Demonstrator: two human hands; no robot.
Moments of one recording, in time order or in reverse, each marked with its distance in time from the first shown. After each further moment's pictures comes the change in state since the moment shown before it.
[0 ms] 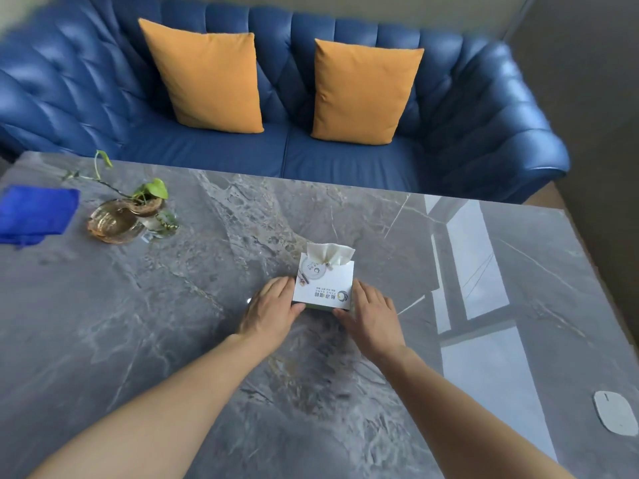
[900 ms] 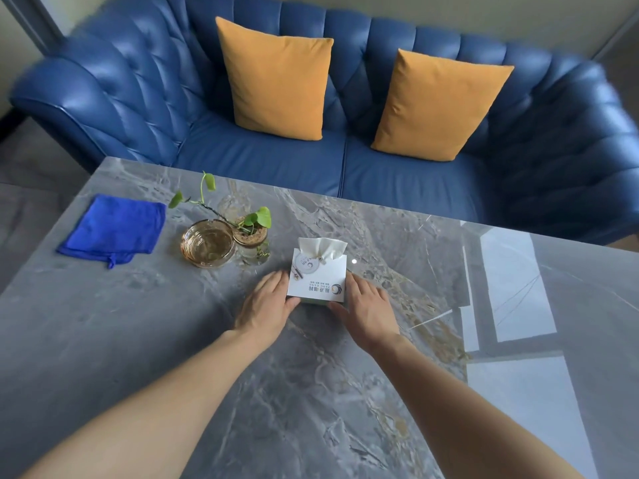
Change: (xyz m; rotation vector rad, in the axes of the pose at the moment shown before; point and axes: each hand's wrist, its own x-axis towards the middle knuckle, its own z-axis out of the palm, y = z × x) left_hand 0.023 -0.215 -0.090 -0.015 -0.018 -0.166; right_hand 0.131 -0.203 0.057 -0.067 -0.085 -0.082
